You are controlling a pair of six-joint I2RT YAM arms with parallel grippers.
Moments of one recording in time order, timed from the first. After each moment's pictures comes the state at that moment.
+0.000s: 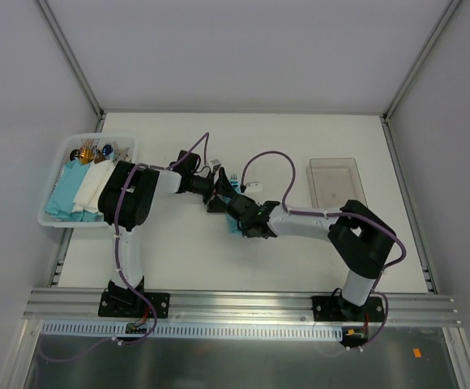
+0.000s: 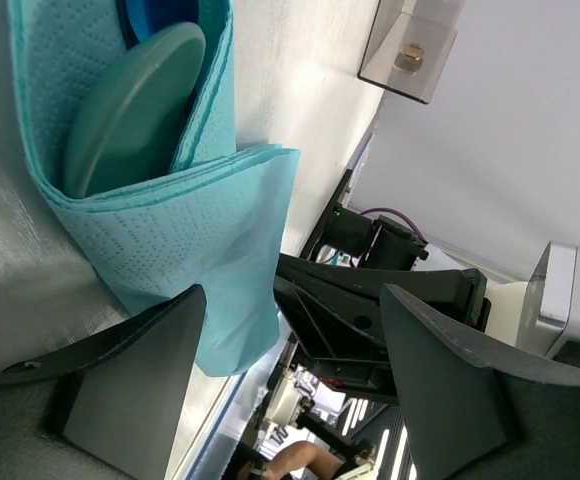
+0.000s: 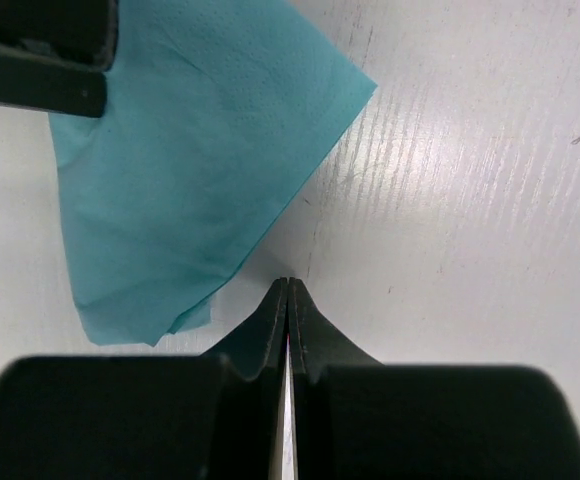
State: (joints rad) left arm -0.32 2.08 1.10 0.01 1.06 -0.81; right arm 1.01 1.77 1.05 -0.45 0.46 0.75
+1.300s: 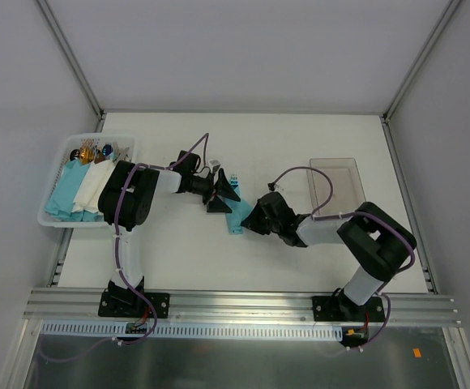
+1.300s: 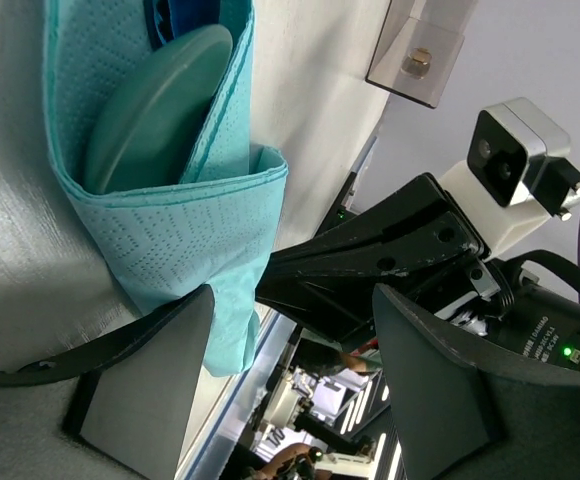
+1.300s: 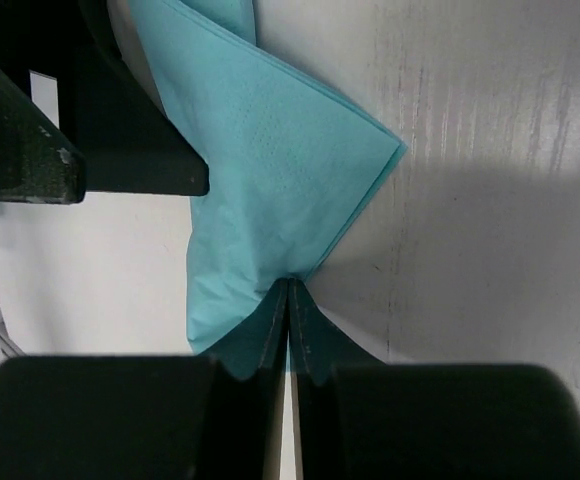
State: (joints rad) left arm -0.32 2.08 1.10 -0.02 1.04 -0.80; right arm 0.81 1.67 0.65 0.31 0.04 1.02
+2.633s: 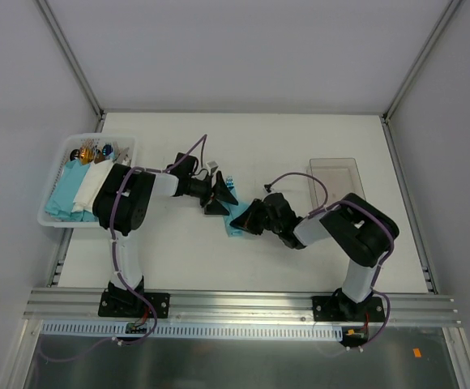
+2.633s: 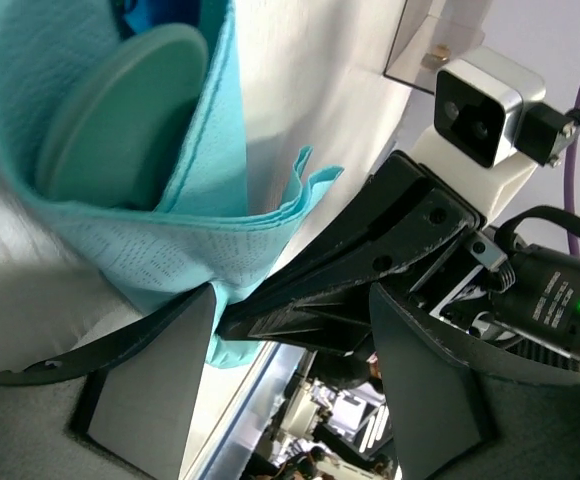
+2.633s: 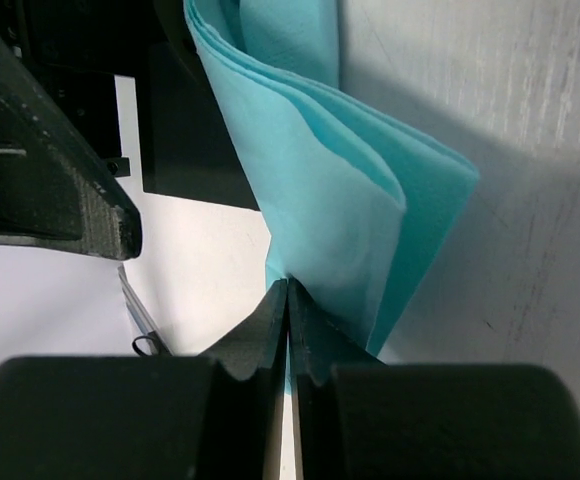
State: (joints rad) left arm -0.32 2.03 1.04 0.00 1.01 -0.79; right arm 0.76 1.81 0.60 0.66 -0.20 1.17
